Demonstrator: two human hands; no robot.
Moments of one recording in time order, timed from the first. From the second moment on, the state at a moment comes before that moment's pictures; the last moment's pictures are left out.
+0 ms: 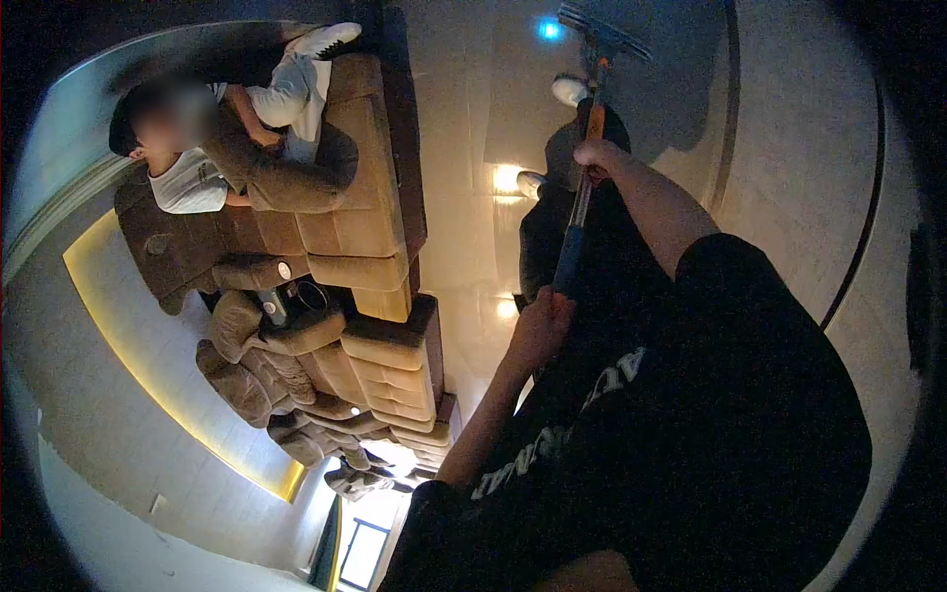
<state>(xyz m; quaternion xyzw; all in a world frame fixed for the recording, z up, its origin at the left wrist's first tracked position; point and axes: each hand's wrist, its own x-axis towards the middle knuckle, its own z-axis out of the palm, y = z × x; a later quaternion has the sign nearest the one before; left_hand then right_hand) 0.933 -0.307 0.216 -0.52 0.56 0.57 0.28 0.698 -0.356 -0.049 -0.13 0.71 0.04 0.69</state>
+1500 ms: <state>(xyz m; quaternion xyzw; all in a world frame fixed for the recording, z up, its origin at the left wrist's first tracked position) 1.457 0.064 0.229 -0.50 0.63 0.49 0.33 1.223 0.033 -0.022 -0.28 0.67 0.00 0.69</state>
